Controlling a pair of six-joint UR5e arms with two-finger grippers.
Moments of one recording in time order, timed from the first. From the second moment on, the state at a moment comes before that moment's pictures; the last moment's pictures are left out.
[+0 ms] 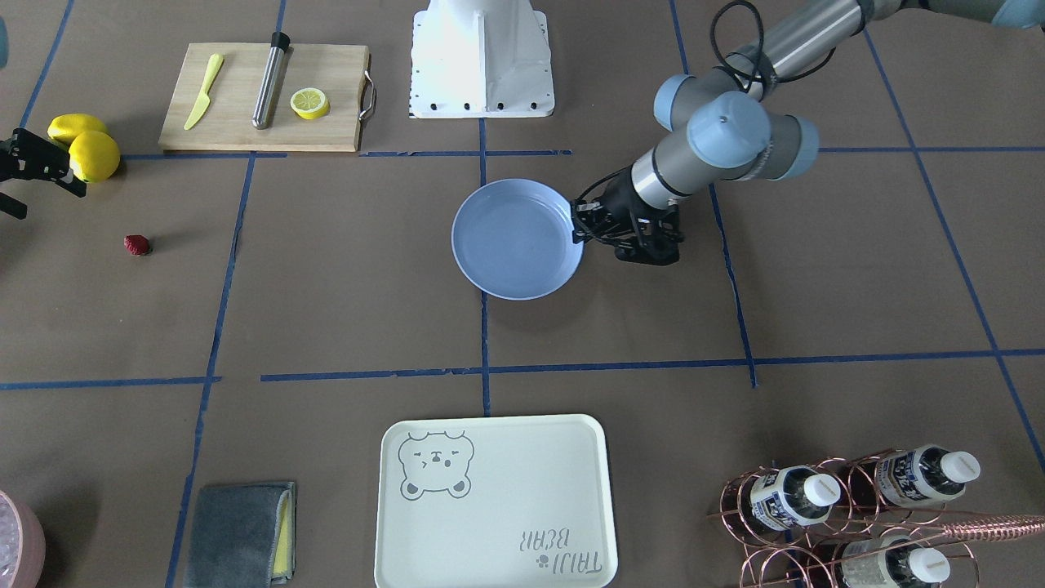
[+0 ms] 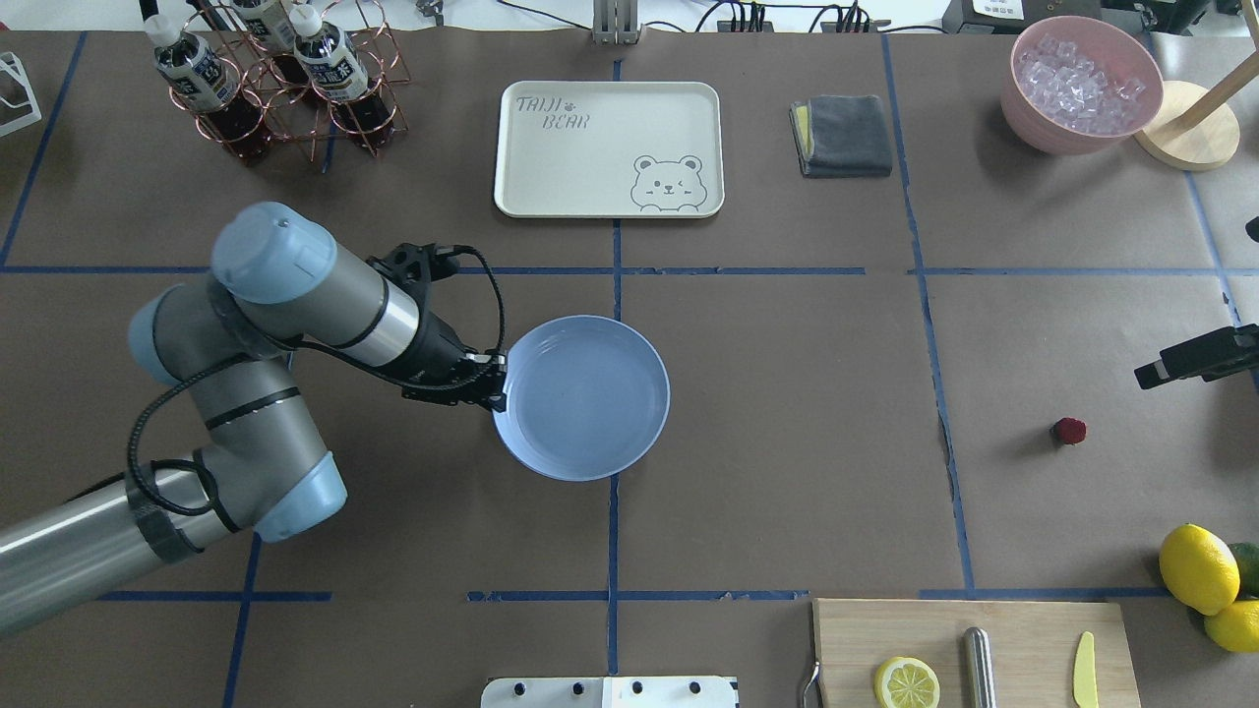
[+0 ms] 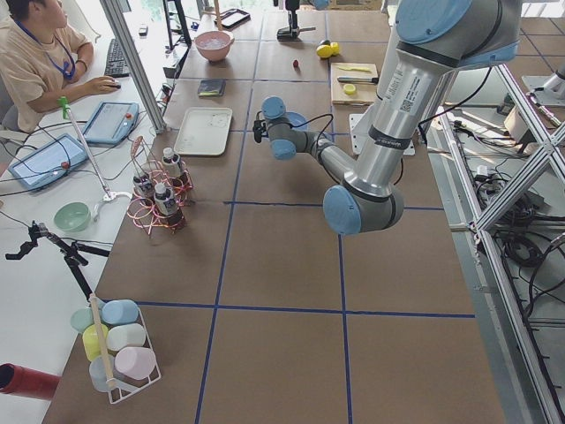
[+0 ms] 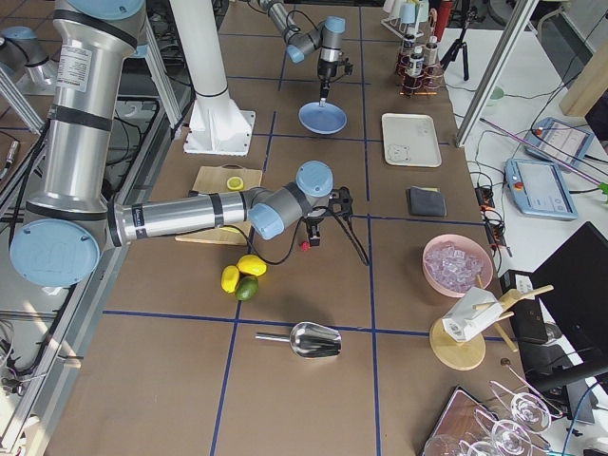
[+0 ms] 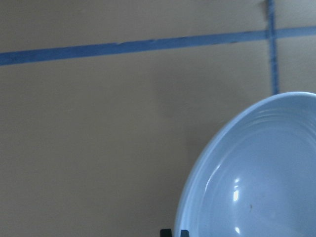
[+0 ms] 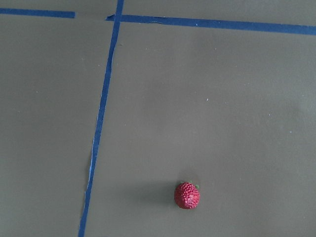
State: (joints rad) left arm -0.57 -2.09 -1.54 -2.22 -2.17 -1.39; right arm 1.13 -1.78 1.90 -1.08 2.48 0.57
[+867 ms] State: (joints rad) left arm -0.50 -2.14 -1.52 -2.17 -2.04 -1.41; right arm 1.12 -1.79 1.90 -1.07 2.48 0.60
